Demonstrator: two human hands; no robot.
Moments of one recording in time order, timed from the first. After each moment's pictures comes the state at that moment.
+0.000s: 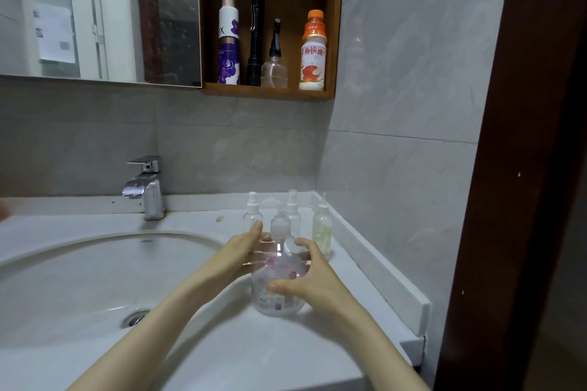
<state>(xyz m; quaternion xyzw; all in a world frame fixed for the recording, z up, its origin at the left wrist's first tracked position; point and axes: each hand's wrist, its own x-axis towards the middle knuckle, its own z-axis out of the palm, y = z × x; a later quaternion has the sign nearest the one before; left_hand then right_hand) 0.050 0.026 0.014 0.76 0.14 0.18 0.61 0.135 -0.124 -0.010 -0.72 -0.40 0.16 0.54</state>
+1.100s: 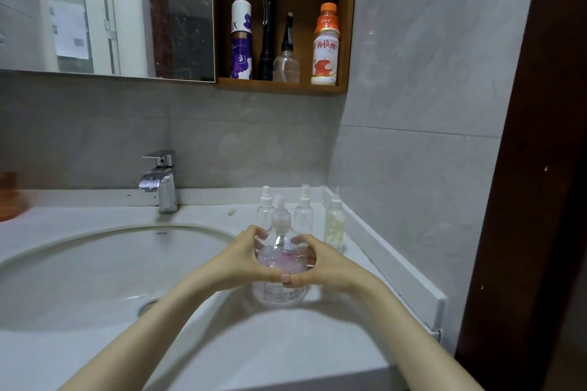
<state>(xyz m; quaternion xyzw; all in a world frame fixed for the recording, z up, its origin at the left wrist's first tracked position) 0.033 0.035 0.011 0.89 0.15 0.18 0.39 0.153 -0.118 0.008 -0.73 -0.45 0.24 0.46</state>
